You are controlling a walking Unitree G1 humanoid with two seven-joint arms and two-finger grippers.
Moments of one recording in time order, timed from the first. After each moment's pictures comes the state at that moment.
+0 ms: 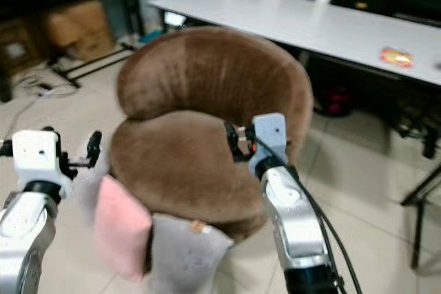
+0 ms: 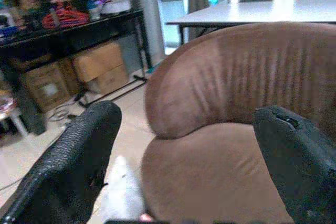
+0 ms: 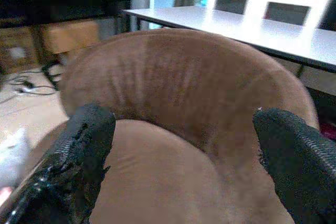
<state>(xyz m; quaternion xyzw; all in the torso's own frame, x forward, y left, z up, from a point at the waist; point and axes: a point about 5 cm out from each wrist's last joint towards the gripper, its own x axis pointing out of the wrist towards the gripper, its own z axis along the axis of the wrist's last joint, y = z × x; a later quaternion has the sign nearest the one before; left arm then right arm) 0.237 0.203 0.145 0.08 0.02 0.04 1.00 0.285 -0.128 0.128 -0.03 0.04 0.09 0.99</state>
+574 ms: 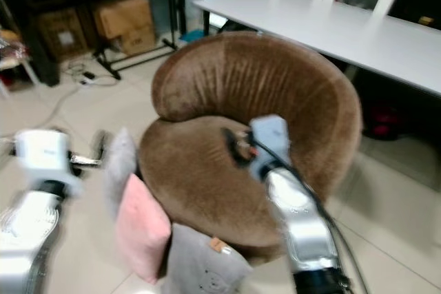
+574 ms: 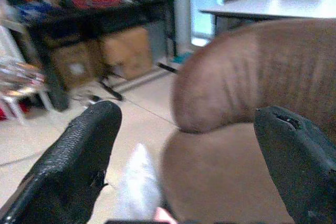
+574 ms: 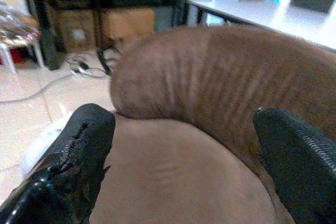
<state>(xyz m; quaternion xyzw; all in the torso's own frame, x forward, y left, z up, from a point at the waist) 0.238 0.190 0.141 0.06 0.03 0.01 1.00 0.282 -0.133 0.121 -0.03 0.05 0.13 0.99</state>
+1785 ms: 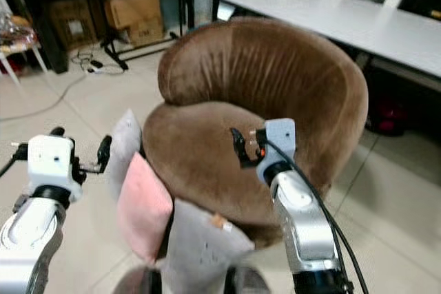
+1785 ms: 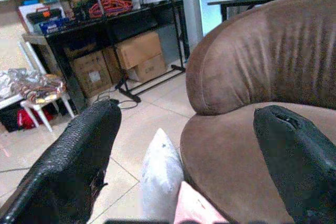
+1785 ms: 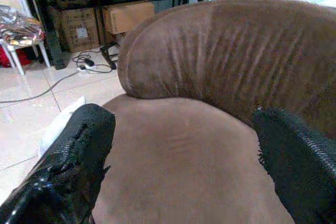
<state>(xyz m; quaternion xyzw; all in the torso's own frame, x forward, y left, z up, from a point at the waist) 0.232 0.196 0.142 0.13 0.00 0.02 0.99 0.282 -0.136 0.120 0.01 0.07 0.11 0.99</state>
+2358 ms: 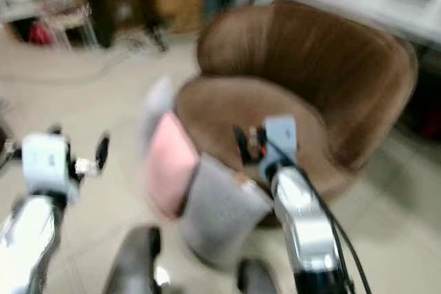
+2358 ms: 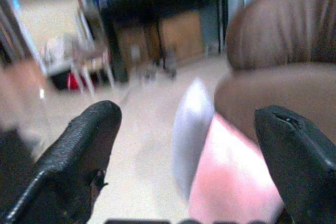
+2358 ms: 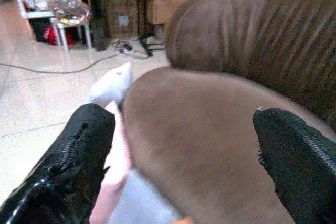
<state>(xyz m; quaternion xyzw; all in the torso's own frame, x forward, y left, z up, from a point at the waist) 0.222 0.197 0.128 0.10 0.03 0.02 0.99 0.280 -0.140 0.115 -0.01 0.07 0.10 0.99</state>
